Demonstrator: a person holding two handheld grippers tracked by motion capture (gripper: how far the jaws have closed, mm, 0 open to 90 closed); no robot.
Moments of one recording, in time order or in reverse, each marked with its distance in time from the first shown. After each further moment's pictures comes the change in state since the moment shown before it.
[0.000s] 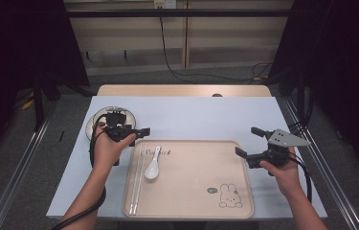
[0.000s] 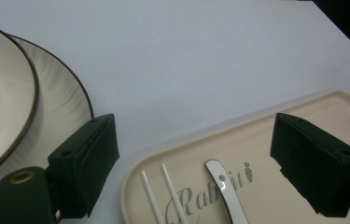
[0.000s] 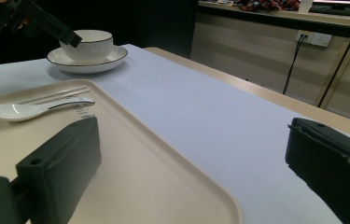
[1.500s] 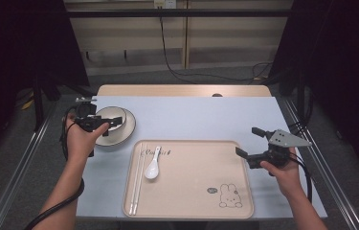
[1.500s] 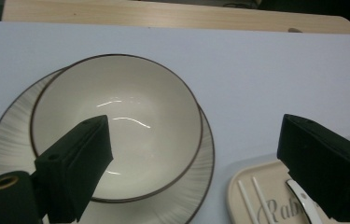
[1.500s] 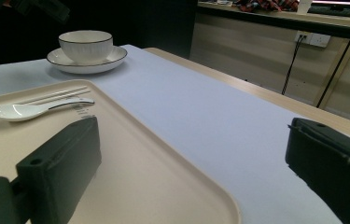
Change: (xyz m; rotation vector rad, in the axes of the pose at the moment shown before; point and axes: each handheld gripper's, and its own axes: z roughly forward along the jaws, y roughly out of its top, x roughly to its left) left arm 0.061 0.015 -0.045 -0.062 0.174 -0.060; right arm 0.001 0.000 -0.002 -0.004 -0.014 0.001
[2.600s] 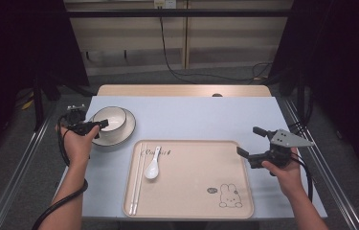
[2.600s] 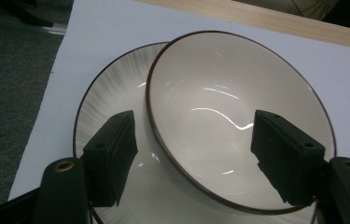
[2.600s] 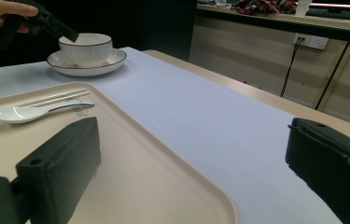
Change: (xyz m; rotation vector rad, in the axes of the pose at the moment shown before) left arm 0.045 -0.026 0.024 -0.051 0.158 -0.166; right arm -0.001 0.001 -0.003 -0.009 0.001 0.004
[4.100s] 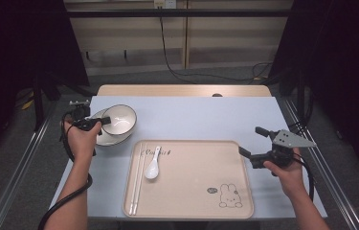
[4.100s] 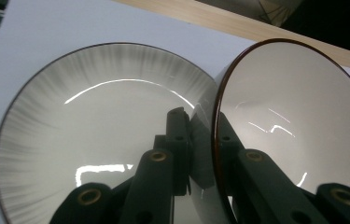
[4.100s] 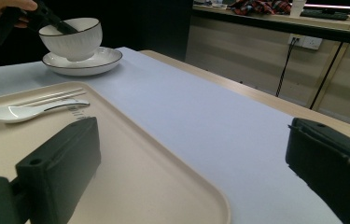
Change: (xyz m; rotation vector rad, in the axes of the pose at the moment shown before) left arm -0.021 0.012 -0.002 0.031 -0.134 -0.023; right arm -0.002 -0.001 -0.005 0.005 -0.014 -0.002
